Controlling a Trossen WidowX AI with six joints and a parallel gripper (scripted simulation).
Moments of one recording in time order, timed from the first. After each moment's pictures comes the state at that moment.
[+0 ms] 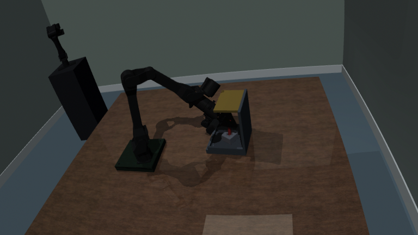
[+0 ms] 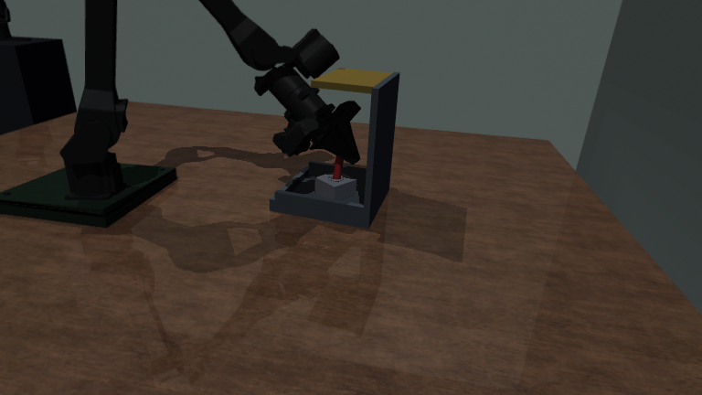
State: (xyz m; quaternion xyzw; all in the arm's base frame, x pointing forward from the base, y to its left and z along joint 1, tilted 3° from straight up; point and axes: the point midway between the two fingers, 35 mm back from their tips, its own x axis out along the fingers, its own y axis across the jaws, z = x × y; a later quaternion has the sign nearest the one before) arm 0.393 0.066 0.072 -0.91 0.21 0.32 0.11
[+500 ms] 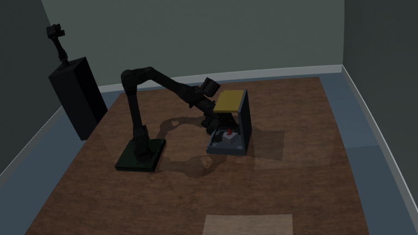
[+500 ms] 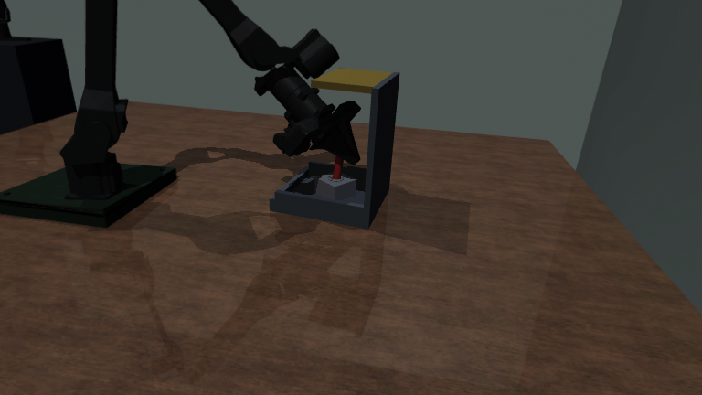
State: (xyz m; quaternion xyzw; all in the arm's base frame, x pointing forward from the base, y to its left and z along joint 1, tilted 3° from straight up) arm 0.393 0.066 0.071 -0.91 0.21 0.32 0.11
